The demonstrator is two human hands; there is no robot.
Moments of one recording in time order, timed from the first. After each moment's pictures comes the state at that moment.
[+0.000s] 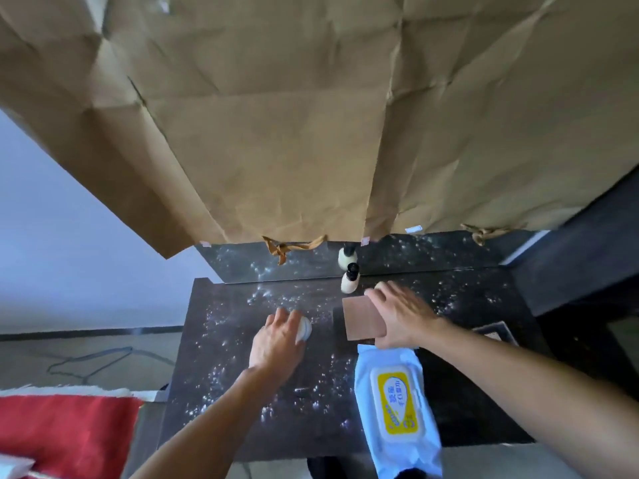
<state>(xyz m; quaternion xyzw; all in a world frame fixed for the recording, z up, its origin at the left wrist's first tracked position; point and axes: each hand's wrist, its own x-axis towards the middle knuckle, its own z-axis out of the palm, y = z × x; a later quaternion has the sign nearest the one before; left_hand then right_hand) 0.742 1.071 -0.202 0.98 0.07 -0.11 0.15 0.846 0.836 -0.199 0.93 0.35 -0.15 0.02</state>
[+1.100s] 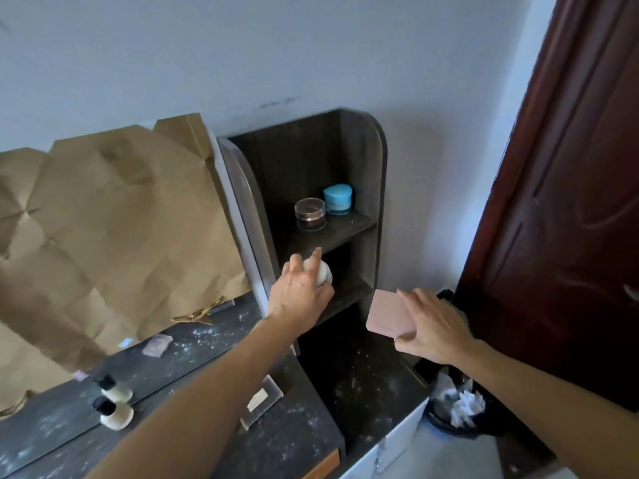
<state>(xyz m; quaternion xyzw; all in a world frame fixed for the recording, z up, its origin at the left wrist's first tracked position) 0.814 0.548 -0.011 0.95 -0.25 0.09 0.18 0.718 0.318 -0.073 1.00 -0.04 0.05 -0.05</state>
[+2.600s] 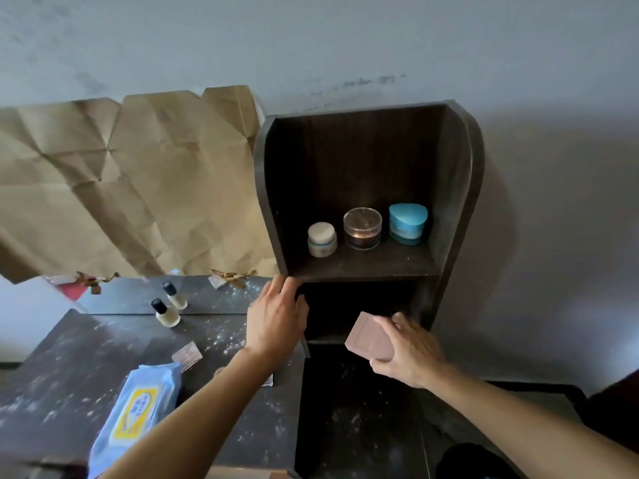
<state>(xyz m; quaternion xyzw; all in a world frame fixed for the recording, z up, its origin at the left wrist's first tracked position) 0.843 0.505 -0.051 0.96 0.04 0.24 0.13 0.906 0.269 -0.129 0.96 0.26 -0.07 -0.12</state>
